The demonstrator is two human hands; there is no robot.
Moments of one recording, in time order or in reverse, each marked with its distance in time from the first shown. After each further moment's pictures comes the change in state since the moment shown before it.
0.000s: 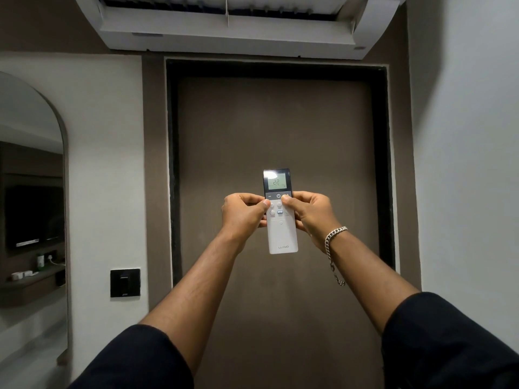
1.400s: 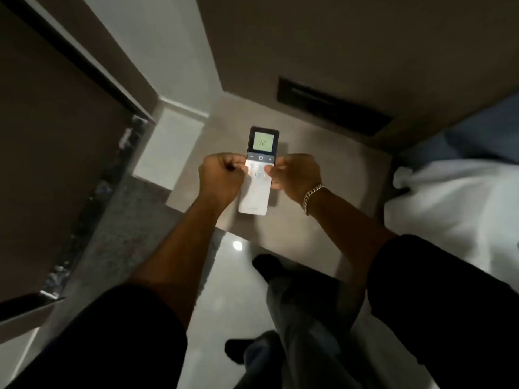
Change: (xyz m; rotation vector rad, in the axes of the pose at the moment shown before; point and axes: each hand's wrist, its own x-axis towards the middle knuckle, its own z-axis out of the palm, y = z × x) left_hand -0.571 -0.450 0.382 0.295 -1.237 -0.705; right_hand -0.594 0.426 -0.378 -0.607 0.871 1.319
